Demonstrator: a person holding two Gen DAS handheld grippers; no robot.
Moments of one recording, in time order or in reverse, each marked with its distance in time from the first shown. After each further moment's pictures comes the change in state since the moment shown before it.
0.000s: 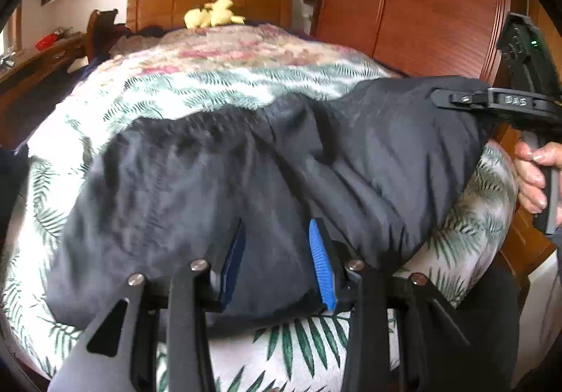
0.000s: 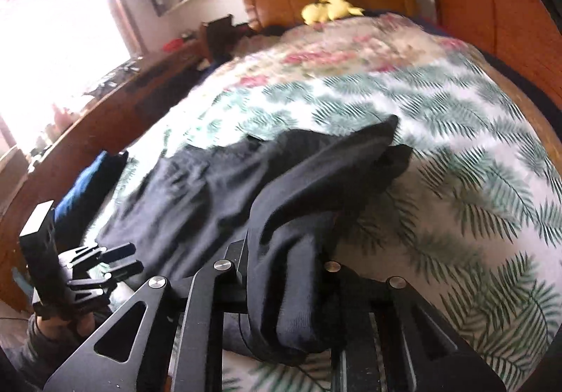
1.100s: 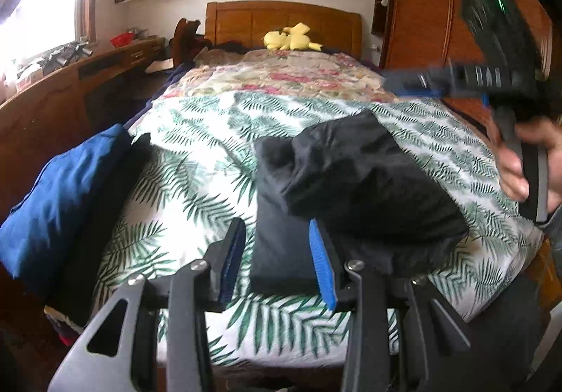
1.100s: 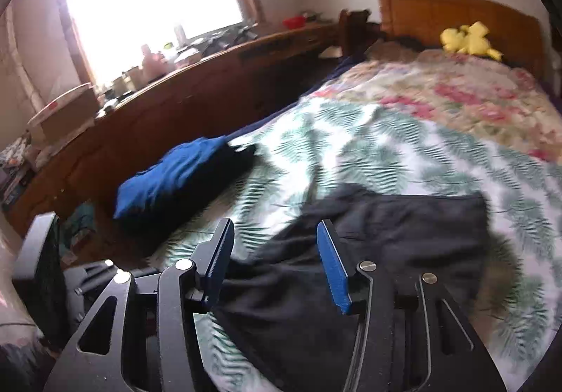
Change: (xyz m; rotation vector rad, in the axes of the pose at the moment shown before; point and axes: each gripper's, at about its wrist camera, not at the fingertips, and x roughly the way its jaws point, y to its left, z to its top) left arm -0.113 0.128 -0.022 -0.110 -0.094 0.229; right arm 0.110 0.236 0.062 -0.307 0.046 0.222
